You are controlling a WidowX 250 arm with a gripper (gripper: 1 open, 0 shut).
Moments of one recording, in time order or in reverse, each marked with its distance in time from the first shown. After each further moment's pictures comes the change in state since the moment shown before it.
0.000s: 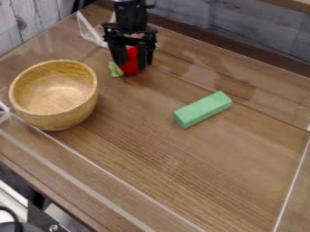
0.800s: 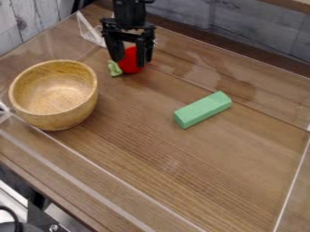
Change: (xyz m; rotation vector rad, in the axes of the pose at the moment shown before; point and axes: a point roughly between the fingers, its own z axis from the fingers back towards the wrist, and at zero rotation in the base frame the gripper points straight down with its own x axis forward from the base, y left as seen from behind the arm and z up) arm -0.003 0.001 0.005 0.018 0.006 -0.012
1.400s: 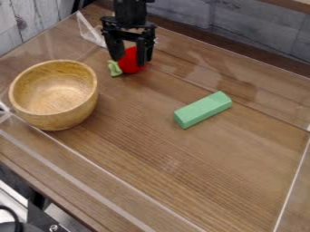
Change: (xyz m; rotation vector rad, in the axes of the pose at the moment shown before) arm -0.006 -0.005 0.008 0.006 0.017 -0.007
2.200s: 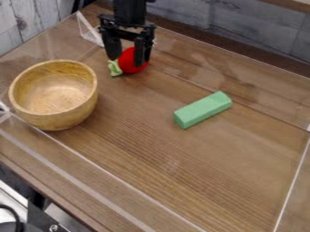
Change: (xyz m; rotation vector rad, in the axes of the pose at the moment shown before) arm -0.010 -0.005 0.008 0.026 0.039 -0.010
